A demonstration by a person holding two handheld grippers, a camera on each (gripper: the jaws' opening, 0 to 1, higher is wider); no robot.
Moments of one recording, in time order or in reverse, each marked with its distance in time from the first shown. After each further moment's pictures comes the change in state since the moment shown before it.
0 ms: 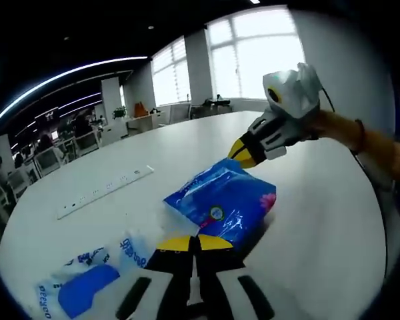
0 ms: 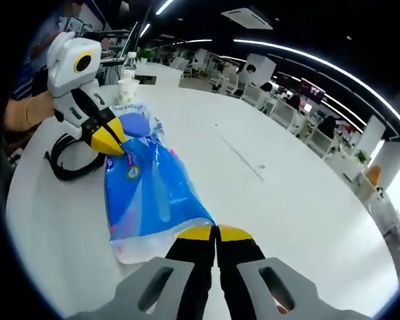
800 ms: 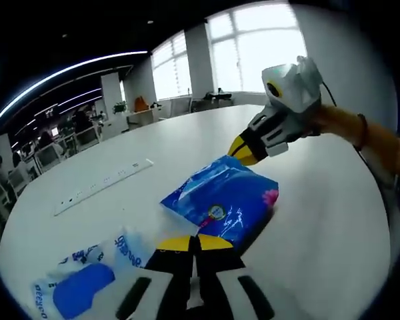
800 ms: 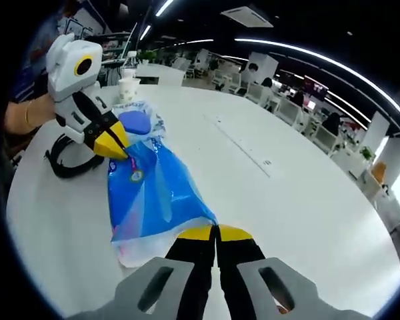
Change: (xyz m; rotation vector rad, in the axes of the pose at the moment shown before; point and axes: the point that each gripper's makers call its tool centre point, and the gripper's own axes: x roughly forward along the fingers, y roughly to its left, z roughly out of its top) left arm 0.010 0.000 -0.010 0.008 0.042 0.009; right arm 0.013 0.004 -0.007 0.013 0.003 0.037
